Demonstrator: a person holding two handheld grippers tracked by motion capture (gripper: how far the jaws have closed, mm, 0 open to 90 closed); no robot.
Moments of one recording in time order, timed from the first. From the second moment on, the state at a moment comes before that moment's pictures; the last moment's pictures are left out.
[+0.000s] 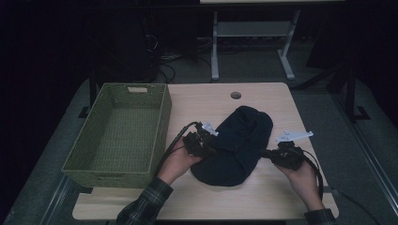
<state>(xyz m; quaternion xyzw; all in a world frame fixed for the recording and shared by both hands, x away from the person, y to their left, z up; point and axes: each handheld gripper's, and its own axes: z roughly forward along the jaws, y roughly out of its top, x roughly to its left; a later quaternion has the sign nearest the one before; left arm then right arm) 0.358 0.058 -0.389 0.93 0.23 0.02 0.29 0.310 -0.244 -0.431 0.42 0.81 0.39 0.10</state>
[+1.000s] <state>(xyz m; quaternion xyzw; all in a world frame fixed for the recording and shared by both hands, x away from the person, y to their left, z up) 0.448 0.026 -0.438 0.93 0.27 0.05 0.27 0.320 -0.223 -0.468 0.43 0.83 0.35 0.10</state>
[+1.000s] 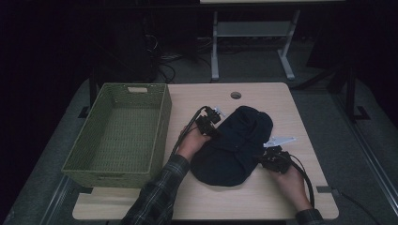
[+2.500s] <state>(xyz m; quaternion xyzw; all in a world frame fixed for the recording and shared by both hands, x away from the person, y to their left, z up) 0.384 0.055 -0.448 0.93 0.27 0.01 0.26 0.323 -0.233 -0.466 0.42 0.83 0.33 0.13</state>
